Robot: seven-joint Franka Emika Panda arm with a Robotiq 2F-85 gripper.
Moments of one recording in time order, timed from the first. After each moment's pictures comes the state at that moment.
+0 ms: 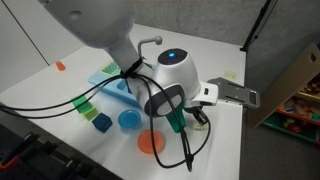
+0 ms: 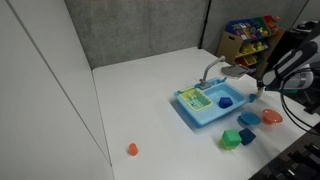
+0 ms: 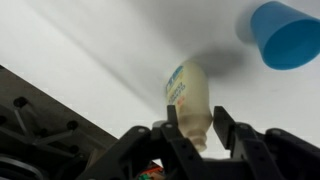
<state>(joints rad) -0.30 0.89 -0.28 -1.94 0.16 3.17 0.15</state>
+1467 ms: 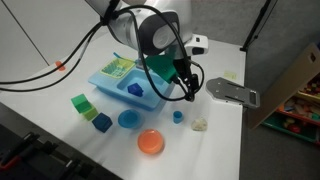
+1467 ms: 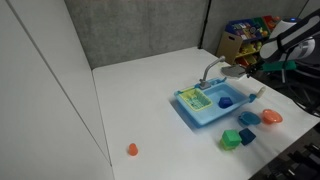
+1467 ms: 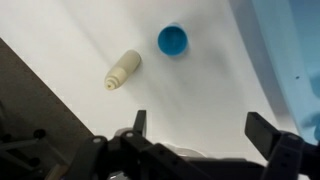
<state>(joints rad) -0.13 0.62 -0.32 -1.94 0.07 2.70 0.15</state>
